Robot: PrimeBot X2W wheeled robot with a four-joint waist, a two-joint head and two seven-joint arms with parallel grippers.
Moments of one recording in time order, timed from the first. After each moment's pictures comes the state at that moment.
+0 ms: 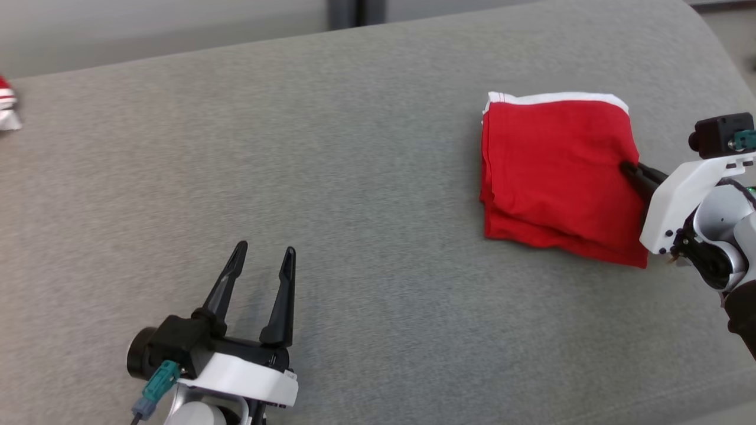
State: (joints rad) left arm -0.08 0.07 -0.24 0.09 -0.29 0.00 -0.26; right arm -0.78 -0.44 0.58 0.75 0.78 0.13 0.21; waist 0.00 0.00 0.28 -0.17
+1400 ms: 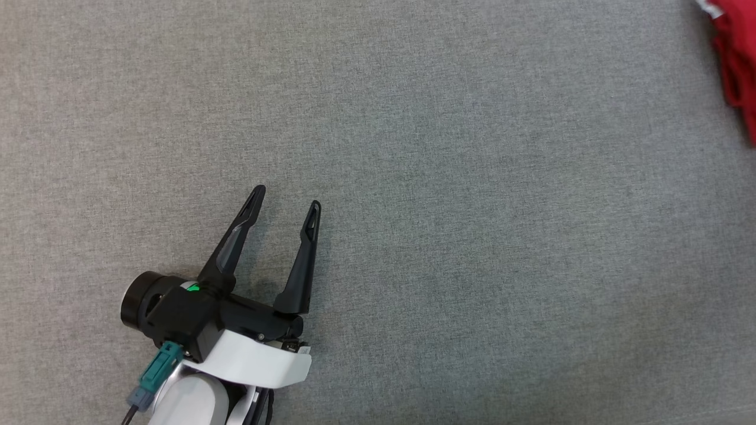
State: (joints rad) left arm -0.15 0.13 -0.31 -0.13 -0.24 0.02 -0.18; right arm -1.22 -0.61 0.59 1.26 0.56 0.13 -0.13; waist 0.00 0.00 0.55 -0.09
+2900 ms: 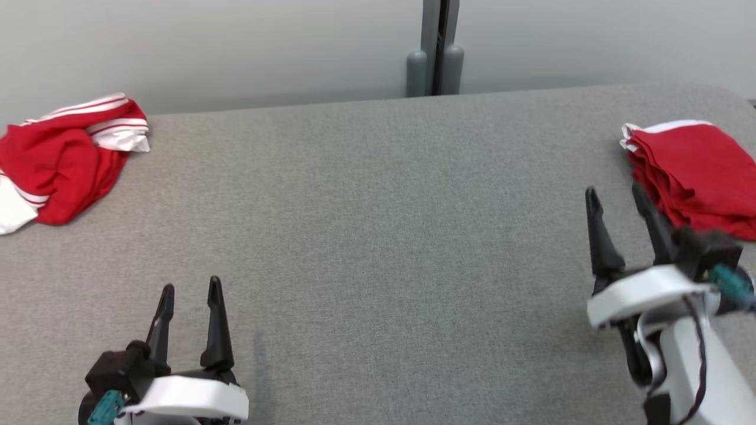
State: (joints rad) left arm -0.02 0.06 -0.08 0.16 -0.37 0.08 -0.26; right arm -0.42 -0.09 0.05 0.49 0.21 0.13 -0.26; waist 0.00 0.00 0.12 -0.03
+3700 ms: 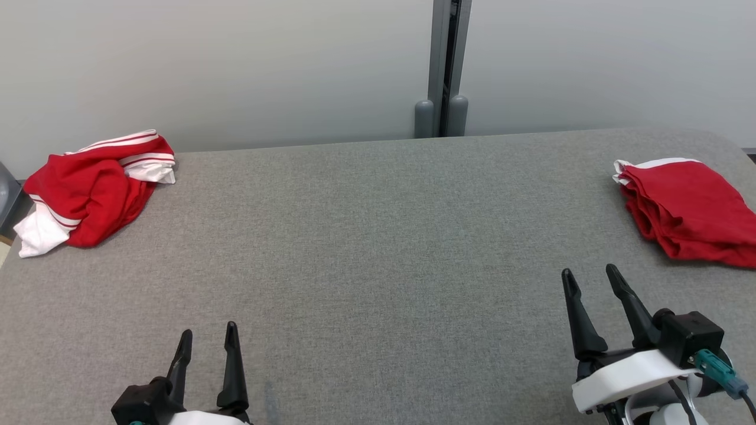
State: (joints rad) left arm 0.07 0.05 -0.12 0.21 -0.37 0.11 -0.26; right arm -0.10 -0.05 0.08 0.25 0.23 0.13 -0.22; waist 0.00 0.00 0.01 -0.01
